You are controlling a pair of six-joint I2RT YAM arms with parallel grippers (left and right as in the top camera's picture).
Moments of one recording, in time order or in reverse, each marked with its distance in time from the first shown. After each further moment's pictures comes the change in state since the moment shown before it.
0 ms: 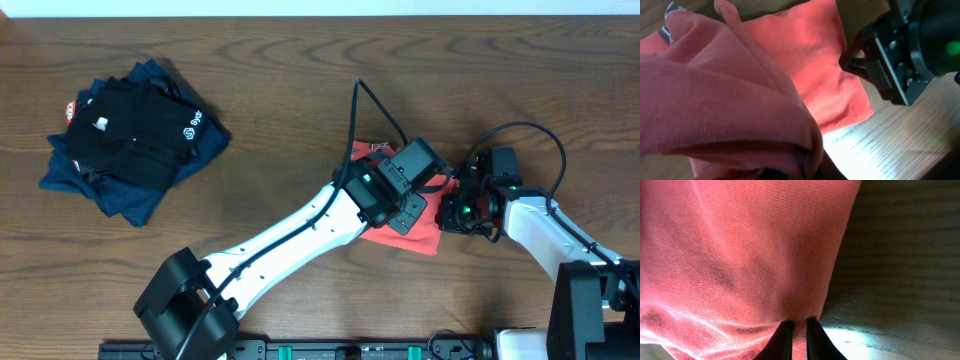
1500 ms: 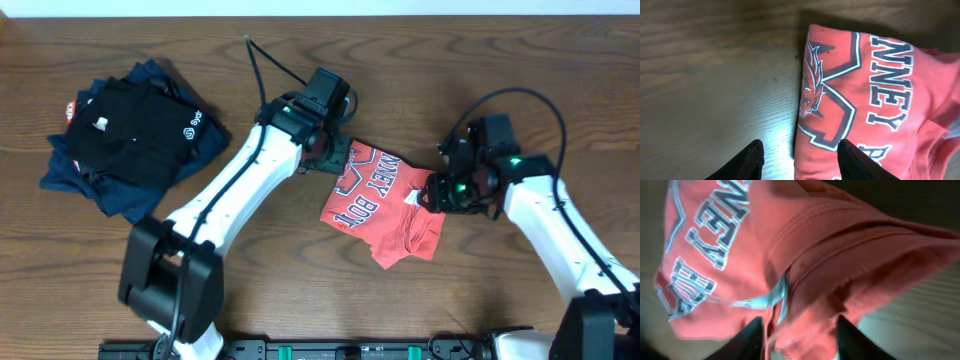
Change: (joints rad) left arm 0.408 0.058 0.026 -0.083 0.105 -0.005; right arm 0.097 -0.064 0.245 -0.275 -0.036 -0.025
